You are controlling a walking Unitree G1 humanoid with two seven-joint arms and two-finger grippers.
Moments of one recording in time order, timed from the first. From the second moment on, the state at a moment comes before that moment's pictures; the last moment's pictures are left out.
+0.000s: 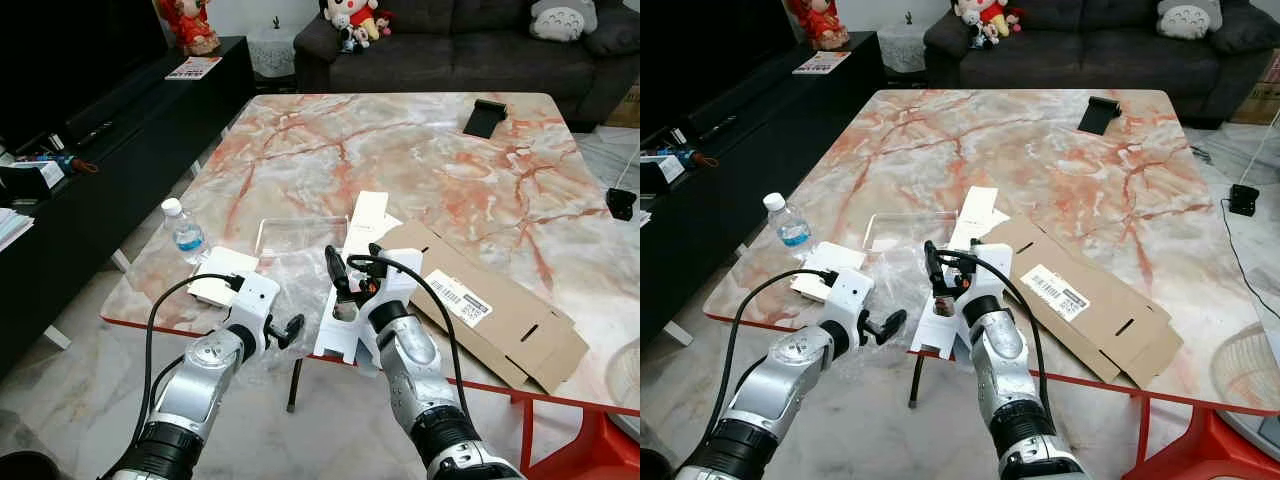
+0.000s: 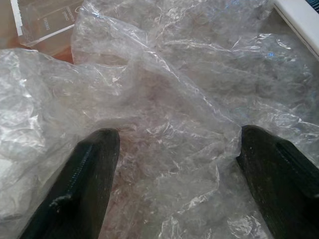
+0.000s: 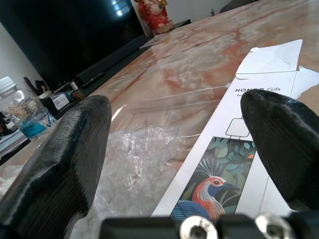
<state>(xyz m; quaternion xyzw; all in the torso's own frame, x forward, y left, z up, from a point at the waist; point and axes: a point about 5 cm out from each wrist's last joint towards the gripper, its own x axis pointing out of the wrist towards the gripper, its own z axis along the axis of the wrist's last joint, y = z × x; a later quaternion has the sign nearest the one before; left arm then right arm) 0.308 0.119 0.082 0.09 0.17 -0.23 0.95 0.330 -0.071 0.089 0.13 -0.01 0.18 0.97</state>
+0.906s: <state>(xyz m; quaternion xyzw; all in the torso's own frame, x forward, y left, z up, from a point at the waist) 0.309 0.117 0.082 0.08 0.17 -0.22 0.96 0.330 -0.070 0.086 0.13 0.00 0.19 0.97</state>
